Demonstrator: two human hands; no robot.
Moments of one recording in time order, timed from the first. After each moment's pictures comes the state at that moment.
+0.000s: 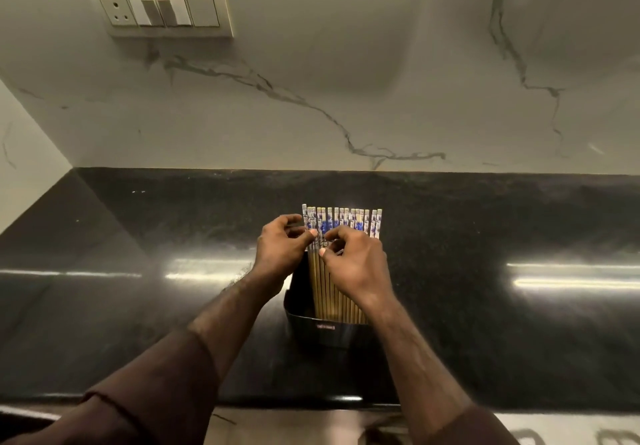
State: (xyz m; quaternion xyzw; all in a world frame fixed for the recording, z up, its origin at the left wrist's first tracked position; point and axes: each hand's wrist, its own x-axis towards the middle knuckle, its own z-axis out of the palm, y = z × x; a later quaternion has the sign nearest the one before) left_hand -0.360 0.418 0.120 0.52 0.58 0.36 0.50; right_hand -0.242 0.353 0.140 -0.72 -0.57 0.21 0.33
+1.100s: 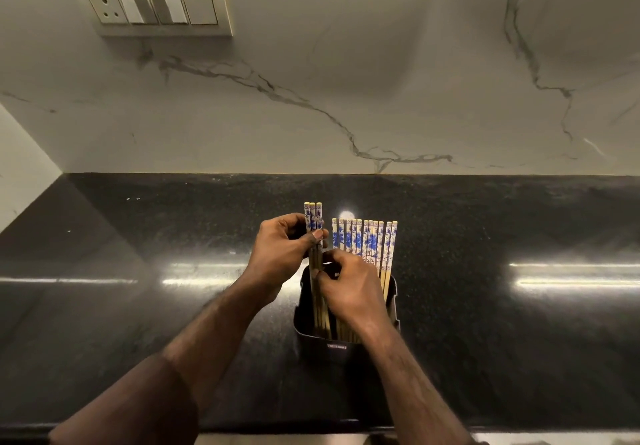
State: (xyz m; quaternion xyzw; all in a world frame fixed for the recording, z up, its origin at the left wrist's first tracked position) left_hand -0.374 0.428 0.146 0.52 0.47 0.40 0.58; right_hand -0.263 0.363 0.125 -0.70 -0.54 0.31 0.34
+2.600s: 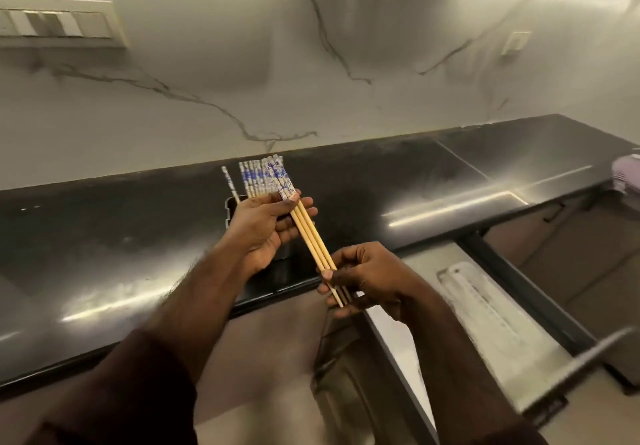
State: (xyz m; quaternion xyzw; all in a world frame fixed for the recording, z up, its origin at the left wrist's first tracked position) left_hand -0.396 0.210 0.213 0.41 0.31 0.30 0.80; right_hand -0.275 0.063 0.202 -0.68 -0.33 0.51 0.41
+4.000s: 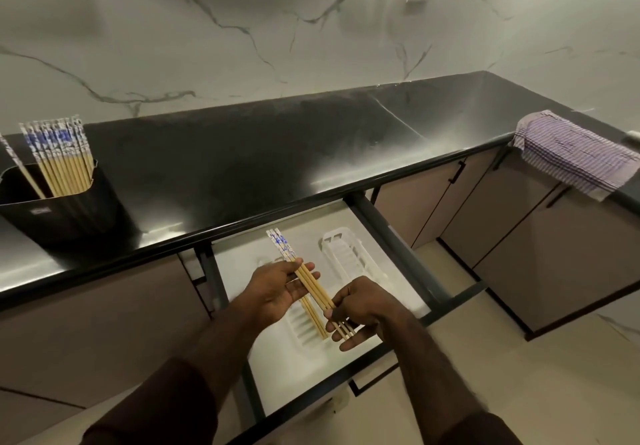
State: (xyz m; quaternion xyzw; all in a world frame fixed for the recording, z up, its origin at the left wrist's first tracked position) left_hand -0.108 -0.035 0.069 0.30 0.43 0.13 0.84; right_hand -0.006 -0.168 0.106 -0.77 -0.18 0.54 0.28
